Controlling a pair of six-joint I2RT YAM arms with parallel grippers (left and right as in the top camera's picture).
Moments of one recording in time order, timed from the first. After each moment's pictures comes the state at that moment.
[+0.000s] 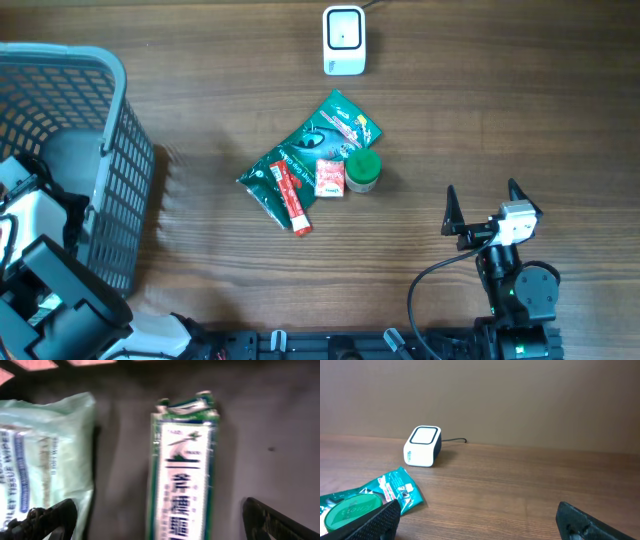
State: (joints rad) left arm 0.72 1.68 0.96 -0.57 -0.40 -0.67; right arm 0.07 0.02 0.01 0.00 -0.03 -0.03
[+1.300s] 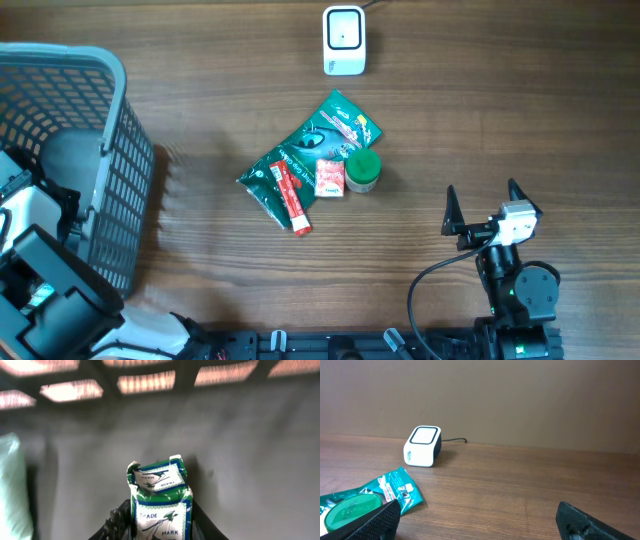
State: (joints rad) left arm 0.74 1.74 1.00 -0.47 -0.30 -0.58; right arm 0.07 0.02 0.01 0.00 -0.03 -0.03
